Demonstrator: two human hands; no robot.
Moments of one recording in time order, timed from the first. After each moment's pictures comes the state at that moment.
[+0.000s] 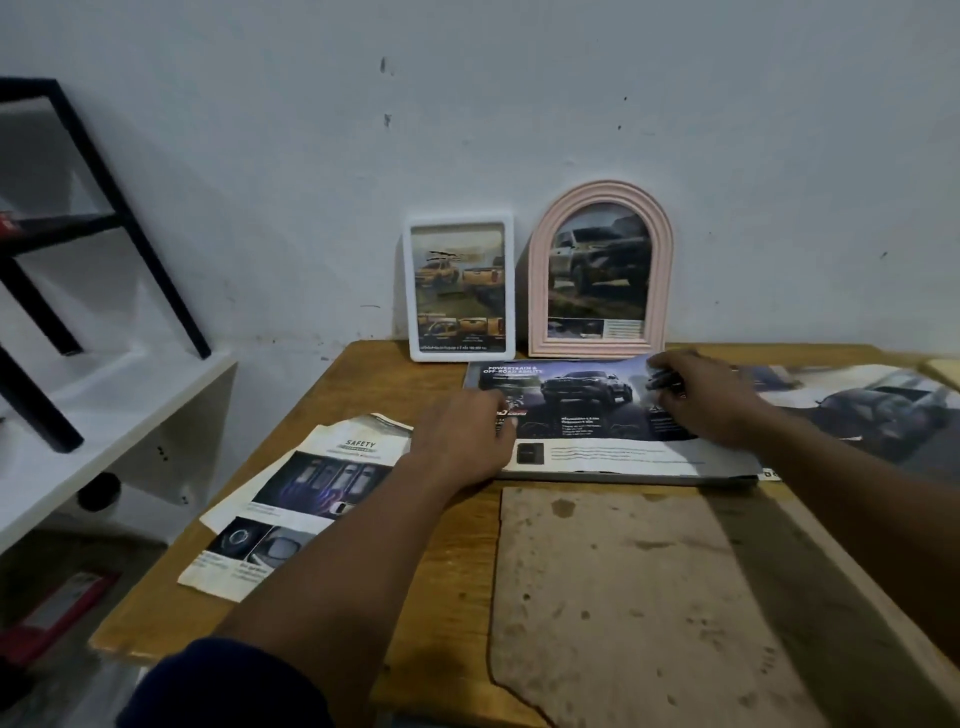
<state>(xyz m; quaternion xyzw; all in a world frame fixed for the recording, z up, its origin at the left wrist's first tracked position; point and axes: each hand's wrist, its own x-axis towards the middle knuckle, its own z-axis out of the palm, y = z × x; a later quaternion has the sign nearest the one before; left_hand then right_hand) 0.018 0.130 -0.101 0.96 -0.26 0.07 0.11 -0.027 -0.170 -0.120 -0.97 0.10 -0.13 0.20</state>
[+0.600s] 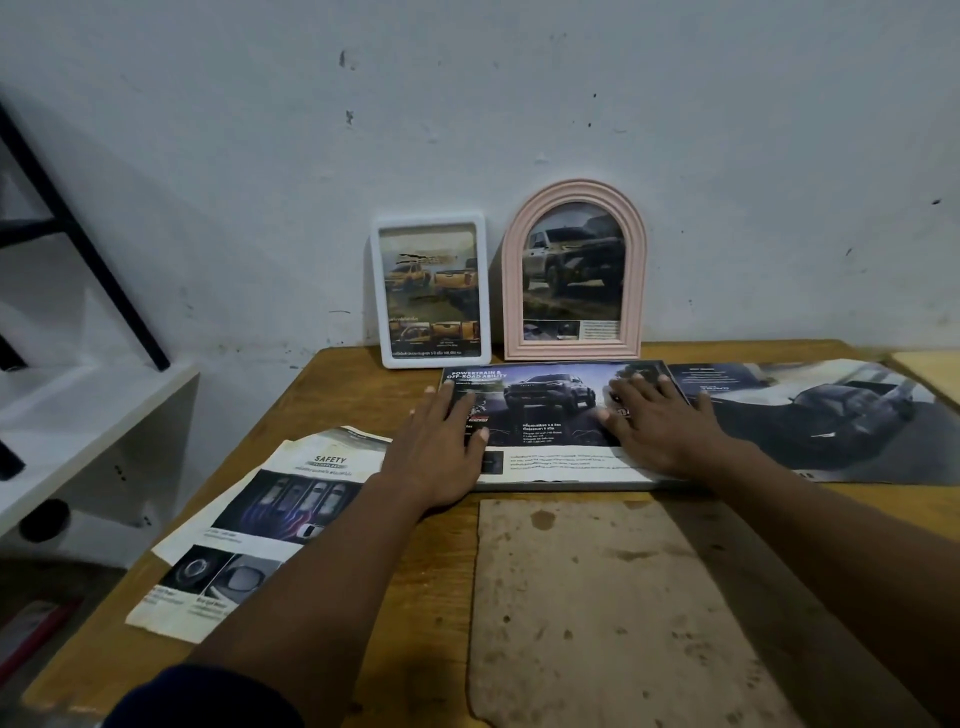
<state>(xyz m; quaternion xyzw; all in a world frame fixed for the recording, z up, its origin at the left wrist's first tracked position) 0.047 0.135 -0.135 0.96 -0.26 0.01 0.13 -0.029 -0.143 -0.141 -0.99 0.11 -0.02 0.07</state>
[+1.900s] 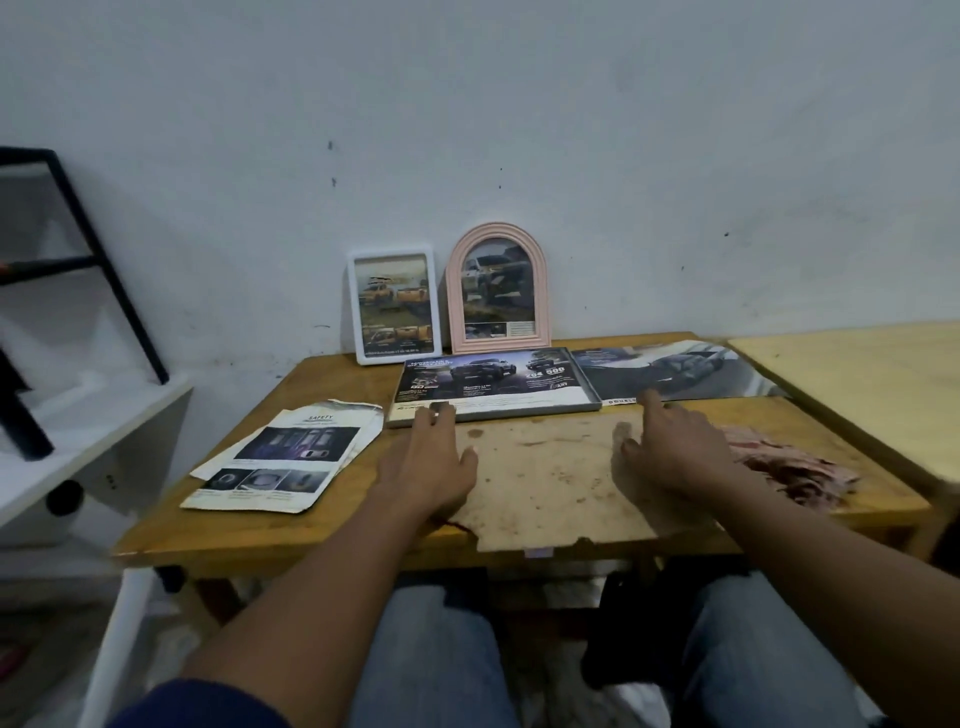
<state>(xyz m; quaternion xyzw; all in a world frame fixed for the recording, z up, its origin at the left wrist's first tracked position) -0.141 0.145 -0.113 0.97 -0.22 0.05 0.11 -0.239 -0.120 -0.132 -0.95 0.28 -0.11 0.11</state>
